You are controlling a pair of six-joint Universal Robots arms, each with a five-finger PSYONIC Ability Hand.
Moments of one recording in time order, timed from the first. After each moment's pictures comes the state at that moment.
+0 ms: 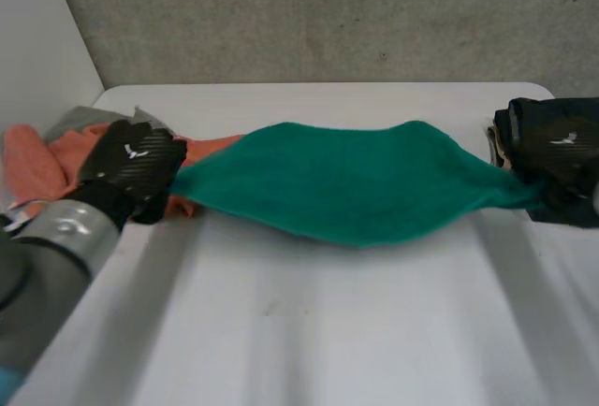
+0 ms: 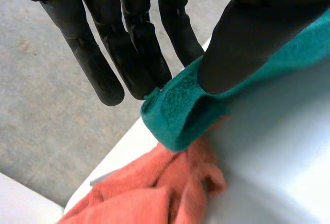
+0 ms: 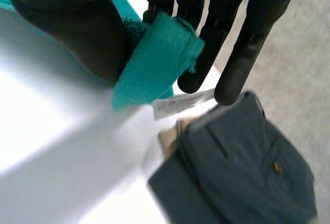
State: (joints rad) left arm 4.36 -1.57 -1.82 3.25 -1.48 3.67; right arm 1.58 -1.43 1.55 0.29 1.28 2.40; left_hand 1.15 1.20 1.19 1.20 0.99; right_hand 1.09 1.17 1.19 1.20 1.00
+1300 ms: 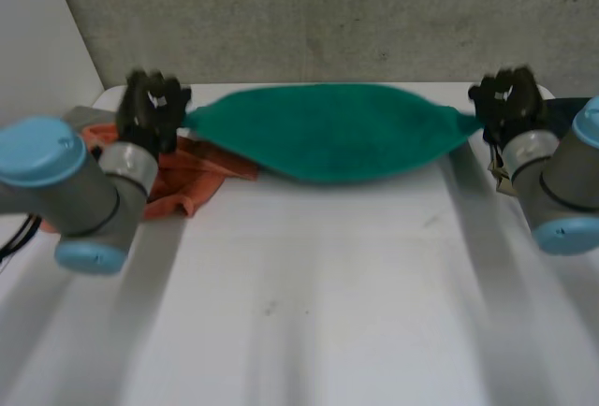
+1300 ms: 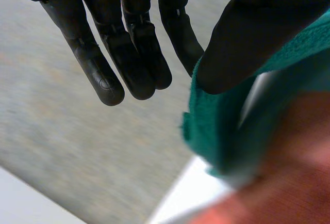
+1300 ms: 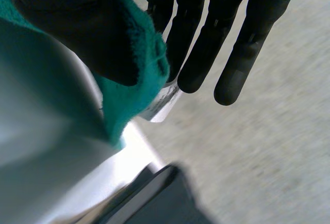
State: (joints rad) left arm 4.40 -2.11 -1.49 3.72 -1.49 3.75; right arm 1.76 -0.91 1.30 -0.44 1.45 2.50; left_hand 1.15 1.20 1.19 1.20 1.00; right_hand 1.09 1.17 1.19 1.20 1.02
